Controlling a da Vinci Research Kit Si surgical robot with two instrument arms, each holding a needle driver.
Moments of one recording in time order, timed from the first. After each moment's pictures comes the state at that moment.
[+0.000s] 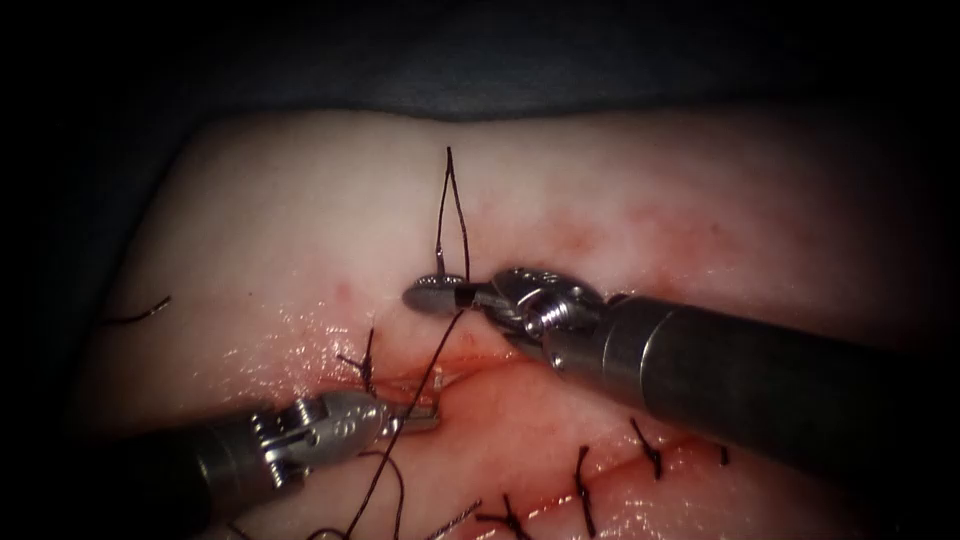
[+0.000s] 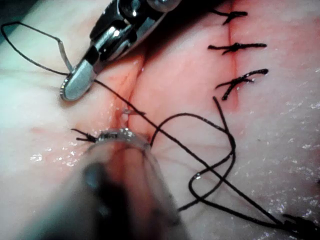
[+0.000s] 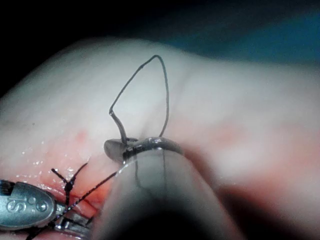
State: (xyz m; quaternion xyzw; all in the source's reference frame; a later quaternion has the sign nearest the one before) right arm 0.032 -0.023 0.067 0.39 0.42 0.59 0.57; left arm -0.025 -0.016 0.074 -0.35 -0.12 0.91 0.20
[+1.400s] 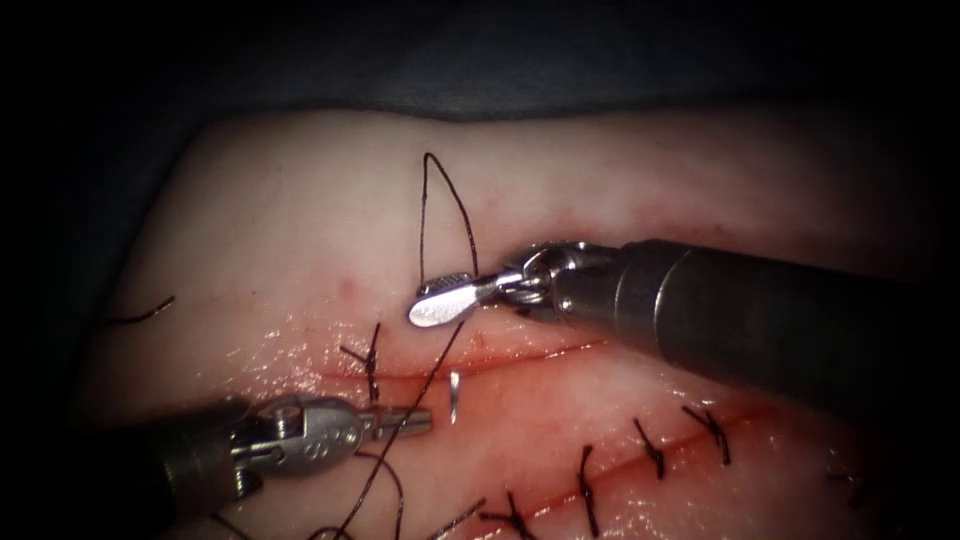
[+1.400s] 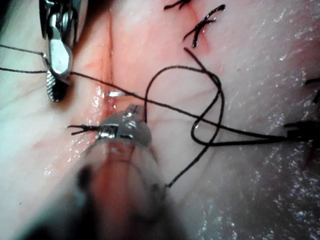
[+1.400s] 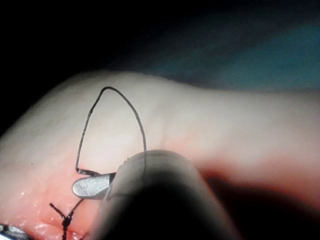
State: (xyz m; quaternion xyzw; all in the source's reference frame) right arm 0.030 -0.020 0.067 0.55 0.43 0.54 0.46; left arm -0.025 -0.014 0.072 -0.45 0.01 0.89 0.00
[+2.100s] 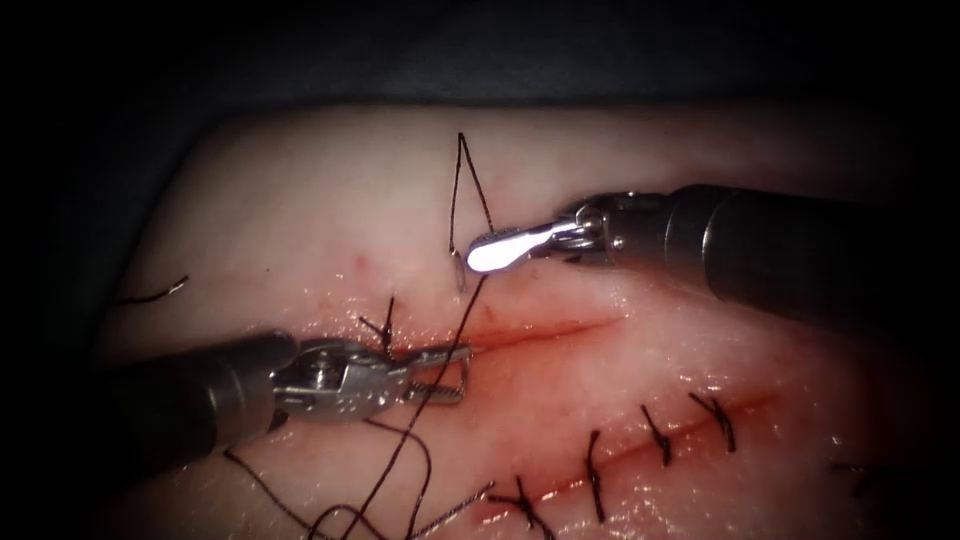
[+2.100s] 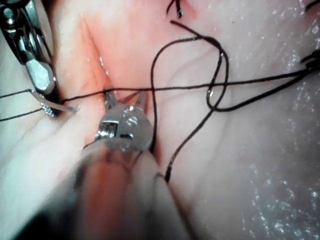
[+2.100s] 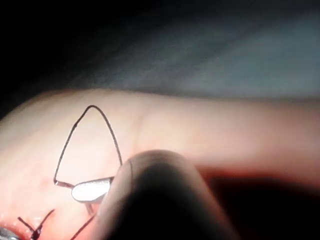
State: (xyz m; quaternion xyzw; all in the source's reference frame) right arm 0.026 -0.017 0.070 0.54 0.43 0.56 0.45; left arm -0.027 -0.010 0.075 -0.49 0.10 0.85 -0.13
